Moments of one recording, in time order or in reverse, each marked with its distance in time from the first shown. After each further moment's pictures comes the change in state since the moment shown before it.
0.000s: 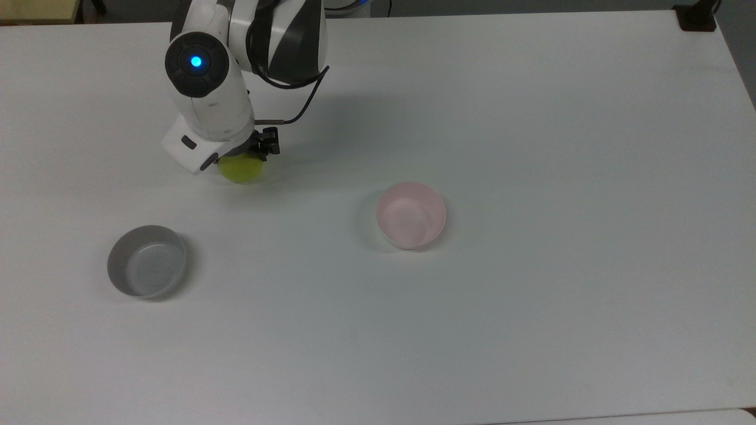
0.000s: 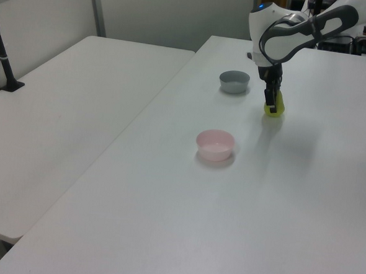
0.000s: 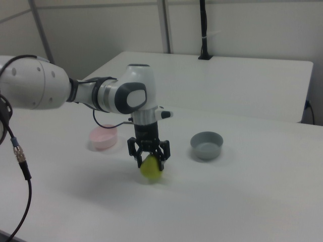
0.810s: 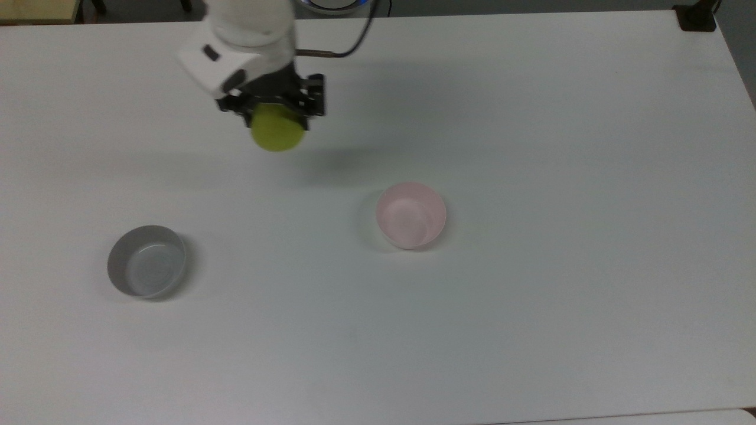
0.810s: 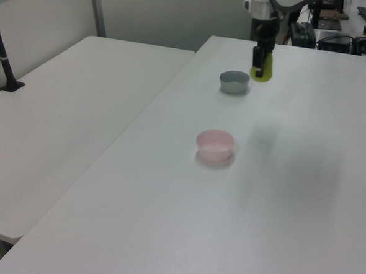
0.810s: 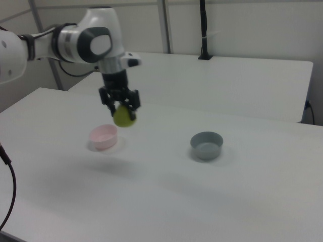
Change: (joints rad) arm 0.168 -0.156 -0.033 0.169 0.078 -0.167 0.226
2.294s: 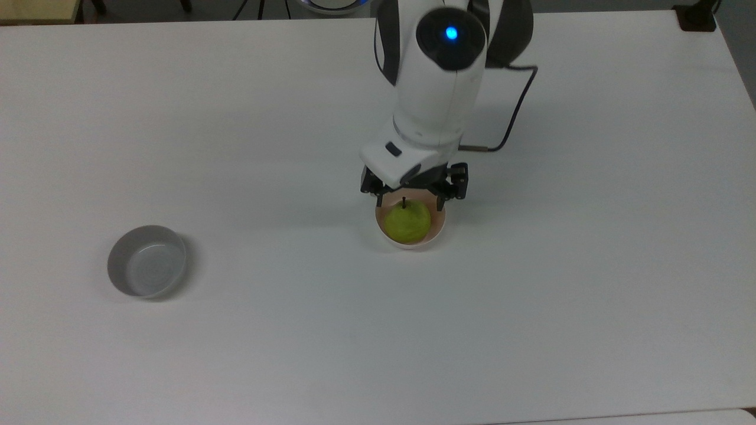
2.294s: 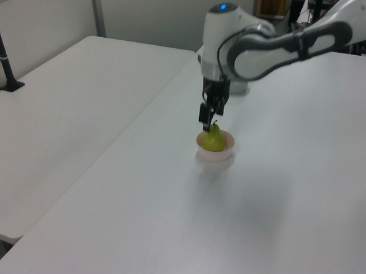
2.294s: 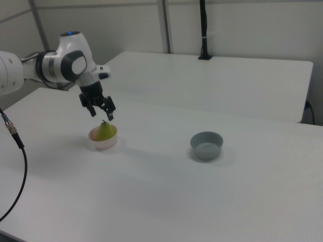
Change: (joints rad) arm 0.306 0.278 -0.092 0.138 0.103 0.232 0.251
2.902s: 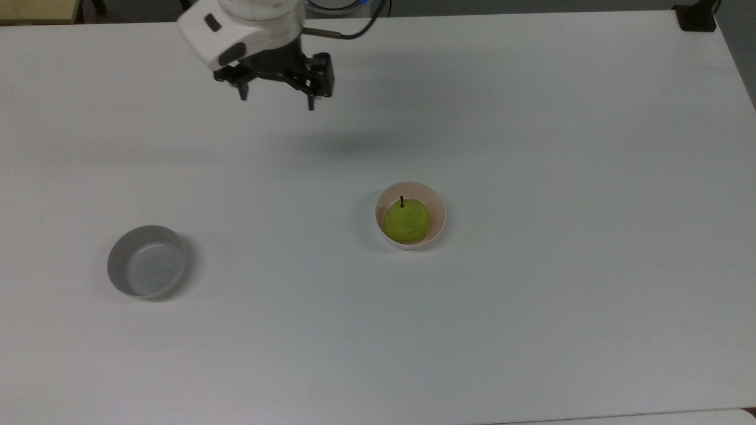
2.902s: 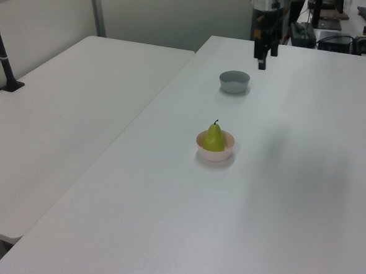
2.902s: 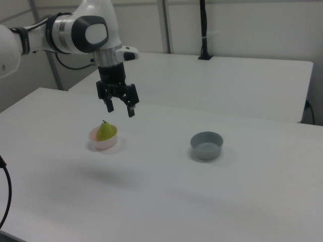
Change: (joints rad) arm -0.356 -0.317 0.139 -0.109 -0.148 -0.340 -0.151
